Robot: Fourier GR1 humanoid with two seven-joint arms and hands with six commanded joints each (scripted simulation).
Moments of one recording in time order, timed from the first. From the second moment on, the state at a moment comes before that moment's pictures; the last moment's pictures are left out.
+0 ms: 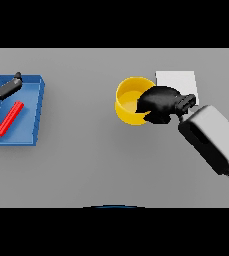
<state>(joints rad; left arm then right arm) -0.60 0.93 -0.65 -1.26 0.28 0.32 0.53 -0.70 -0.49 0.54 -1.42 0.66 0.70 -0.02</state>
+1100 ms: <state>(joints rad) -0.61 0.96 -0.66 -1.31 0.27 0.33 0.61 -0.86 -0.58 0.45 -0.84 0.71 0.40 -0.13</state>
